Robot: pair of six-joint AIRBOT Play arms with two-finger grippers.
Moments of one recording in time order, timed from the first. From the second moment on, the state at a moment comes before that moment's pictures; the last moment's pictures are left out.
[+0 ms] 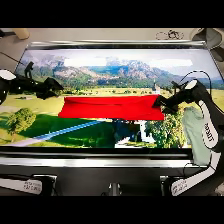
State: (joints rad) left arm 0.16 -1.59 1.49 0.88 -1.24 -1.48; right arm -0.16 -1.81 1.43 -1.06 1.27 1.48
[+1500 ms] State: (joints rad) left arm -0.25 -1.61 1.50 0.58 -0.88 -1.38; right arm 0.17 -1.50 1.57 -0.93 1.32 1.66
